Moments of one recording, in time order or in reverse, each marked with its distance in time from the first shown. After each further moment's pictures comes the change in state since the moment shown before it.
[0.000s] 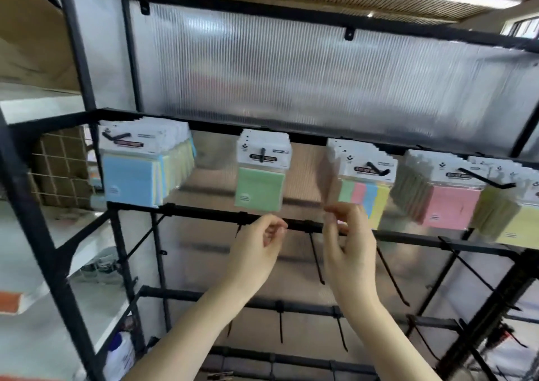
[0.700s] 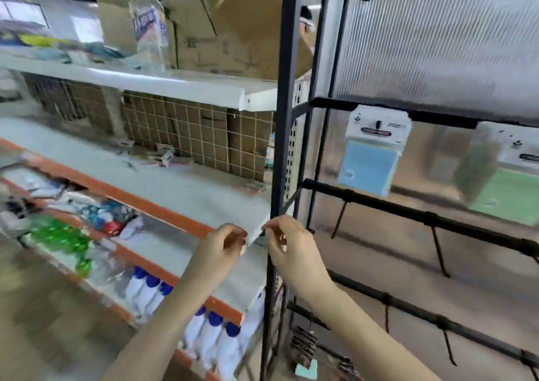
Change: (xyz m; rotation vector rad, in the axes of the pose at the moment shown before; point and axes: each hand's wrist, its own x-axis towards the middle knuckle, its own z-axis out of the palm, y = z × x) left_hand -0.142 -0.135 -0.337 0.342 0.250 -0.452; right_hand -0.130 -0.194 0.286 0.258 -0.740 -0.063
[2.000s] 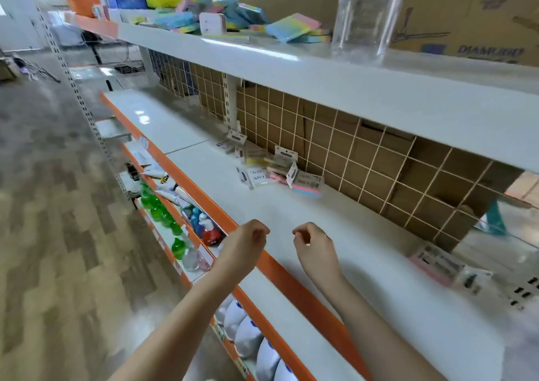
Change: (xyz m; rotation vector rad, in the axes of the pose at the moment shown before) left_hand 0.250 -0.285 -0.186 0.263 0.115 -0.352; right_hand 0.288 0.039 0.381 0.123 -0.306 0.297
